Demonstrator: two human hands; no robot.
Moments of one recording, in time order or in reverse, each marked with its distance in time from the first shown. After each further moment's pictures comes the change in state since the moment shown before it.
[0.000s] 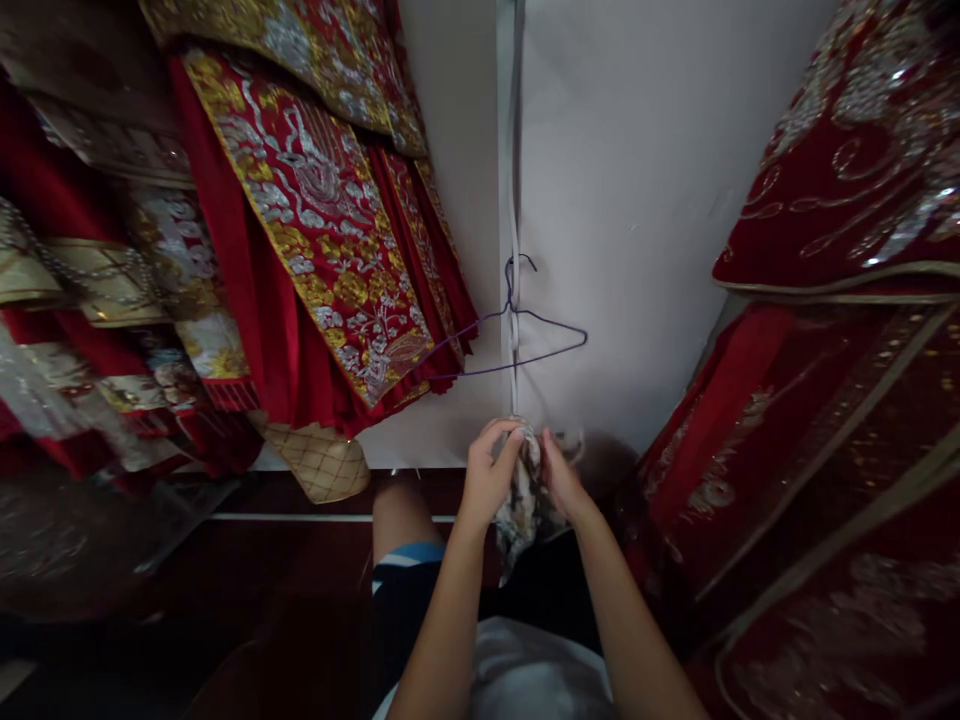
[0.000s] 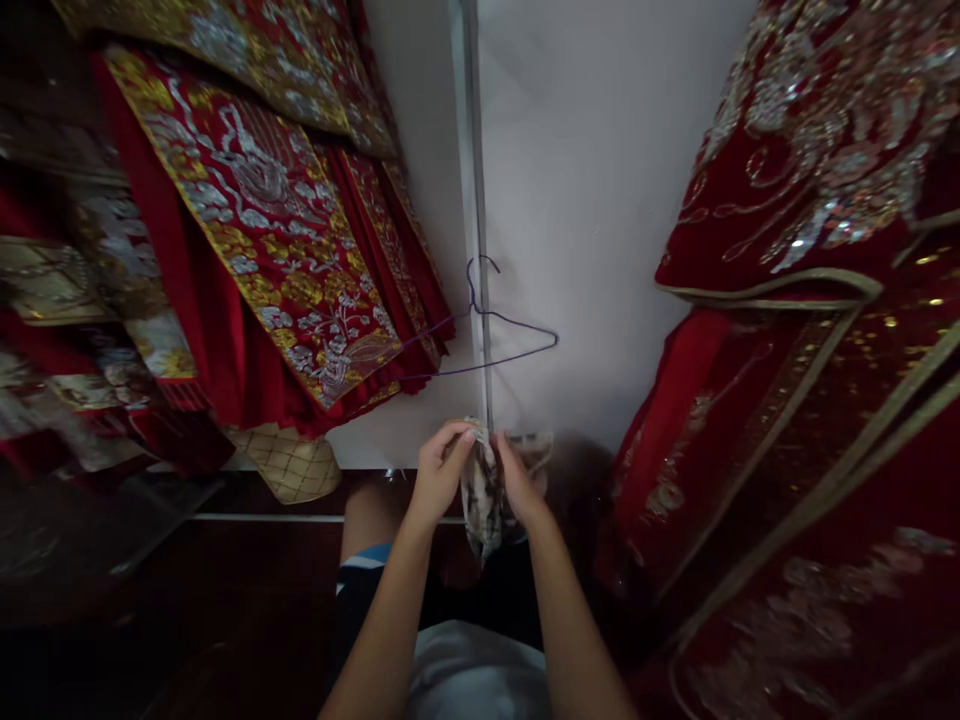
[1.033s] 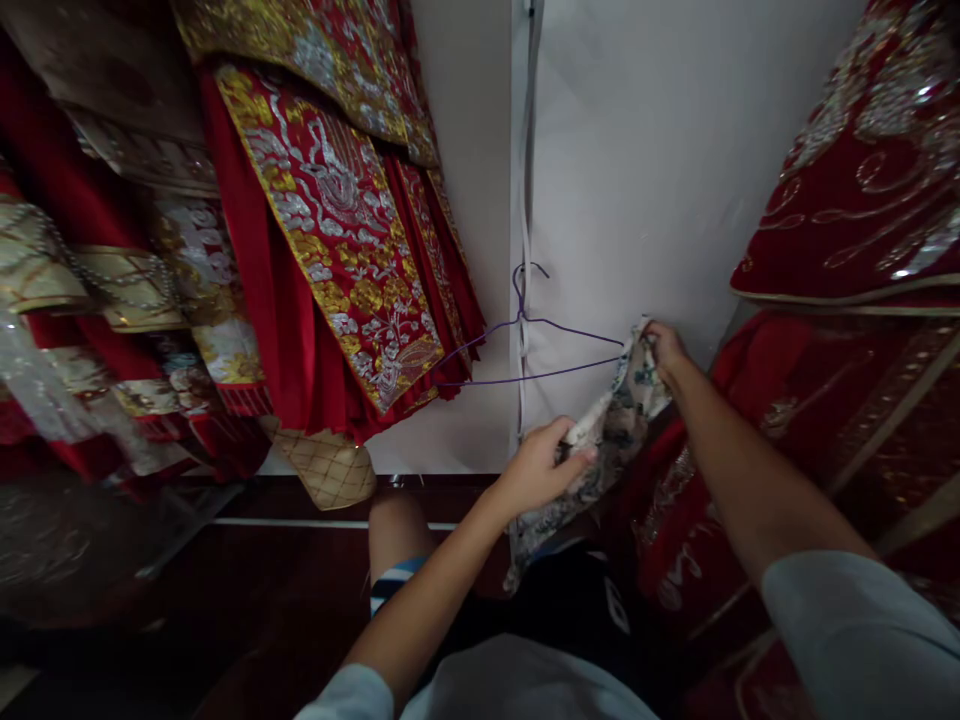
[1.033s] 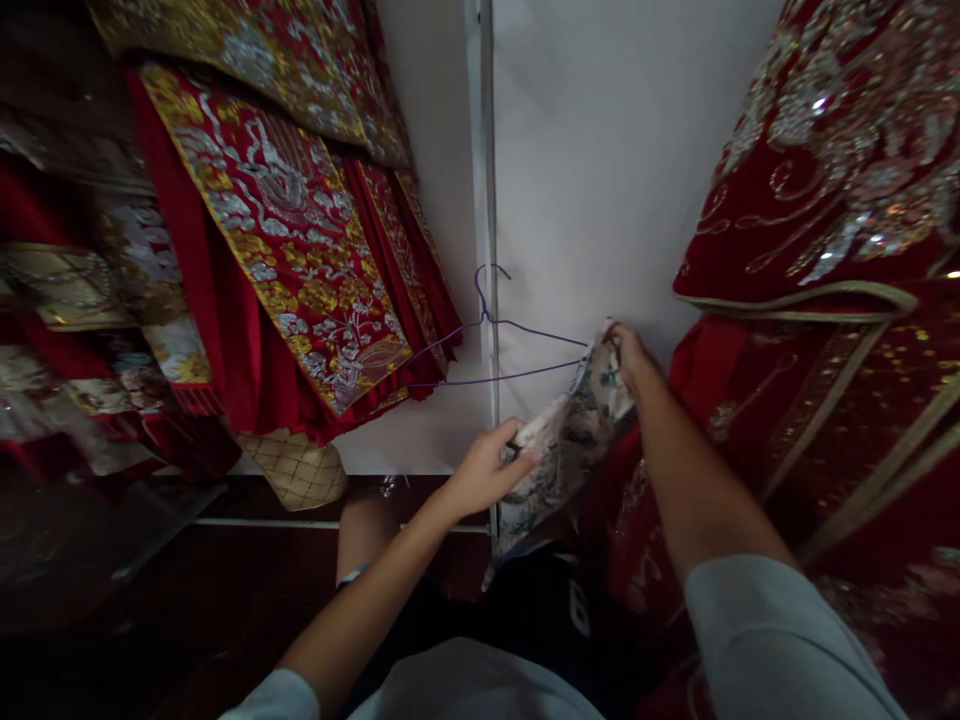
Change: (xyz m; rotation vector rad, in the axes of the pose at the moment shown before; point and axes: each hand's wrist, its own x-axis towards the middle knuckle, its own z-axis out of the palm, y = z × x) left_hand 0.025 0.025 0.020 0.277 -0.451 0.085; right_hand 0.120 -0.154 -0.165 -0.162 0.541 -0.240
